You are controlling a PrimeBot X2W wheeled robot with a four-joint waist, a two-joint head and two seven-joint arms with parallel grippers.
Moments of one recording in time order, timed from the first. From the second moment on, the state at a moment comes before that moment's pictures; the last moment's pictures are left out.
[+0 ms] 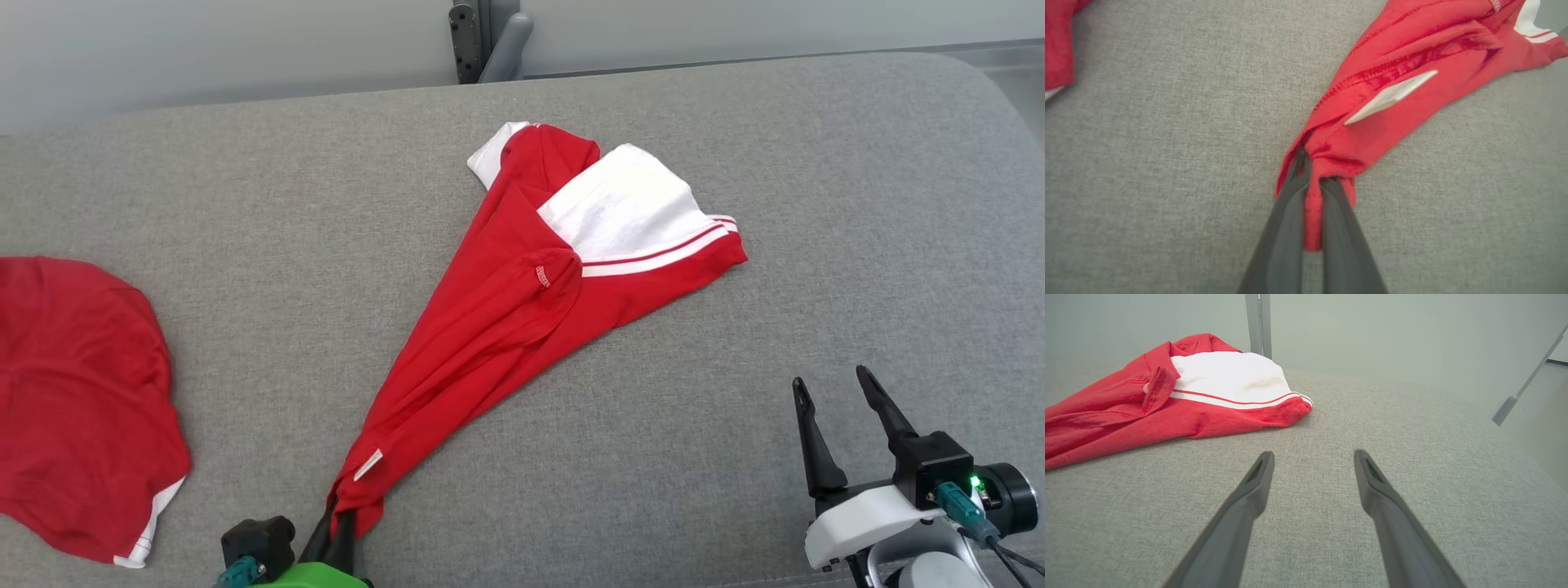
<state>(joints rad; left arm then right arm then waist) -0.07 0.26 -0.54 0.42 -0.73 0.15 -0.26 -0.01 -0.07 -0.03 0.20 -0.03 0.13 -0.26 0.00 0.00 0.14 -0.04</state>
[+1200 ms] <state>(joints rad) -0.03 0.19 -0.22 0.52 -0.33 -0.12 -0.26 0.01 -0.08 -0.03 0.21 -0.03 0.13 -0.26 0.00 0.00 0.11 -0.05</state>
